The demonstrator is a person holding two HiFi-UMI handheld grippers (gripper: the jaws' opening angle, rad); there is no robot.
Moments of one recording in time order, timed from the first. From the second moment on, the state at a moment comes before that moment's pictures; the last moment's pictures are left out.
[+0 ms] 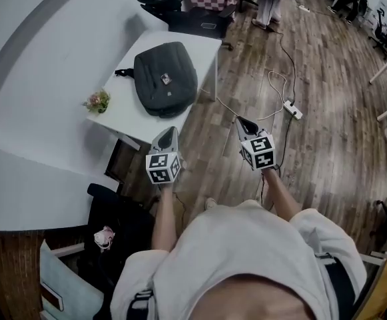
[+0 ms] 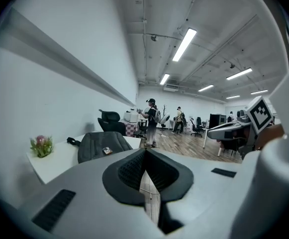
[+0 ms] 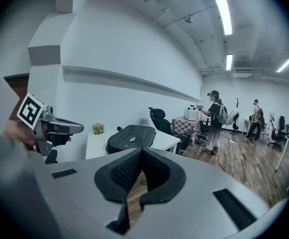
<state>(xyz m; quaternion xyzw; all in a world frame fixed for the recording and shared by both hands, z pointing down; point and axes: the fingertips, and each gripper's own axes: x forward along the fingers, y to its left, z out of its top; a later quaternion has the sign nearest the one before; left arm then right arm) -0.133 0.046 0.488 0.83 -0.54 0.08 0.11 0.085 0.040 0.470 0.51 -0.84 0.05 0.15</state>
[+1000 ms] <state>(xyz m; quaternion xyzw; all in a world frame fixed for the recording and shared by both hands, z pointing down) -0.144 -0.129 0.543 0.82 -0.54 0.15 0.14 0.068 -0.155 0.528 0.49 -0.85 0.11 0.16</state>
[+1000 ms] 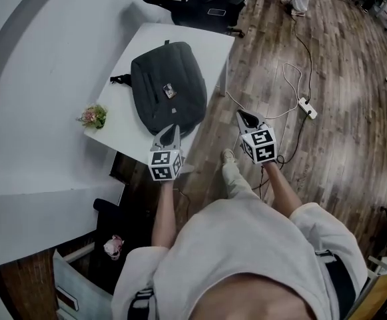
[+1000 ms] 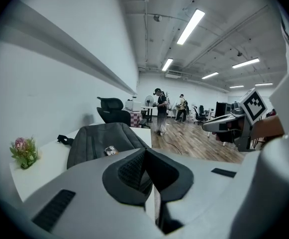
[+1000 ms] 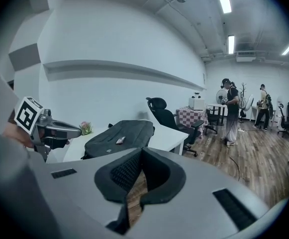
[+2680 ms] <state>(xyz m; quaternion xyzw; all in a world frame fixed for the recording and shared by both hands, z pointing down) -0.140 -0.173 0.647 0.85 -0.29 0.43 0.00 0.002 -0.305 0.630 0.39 -0.87 0.16 0.26</state>
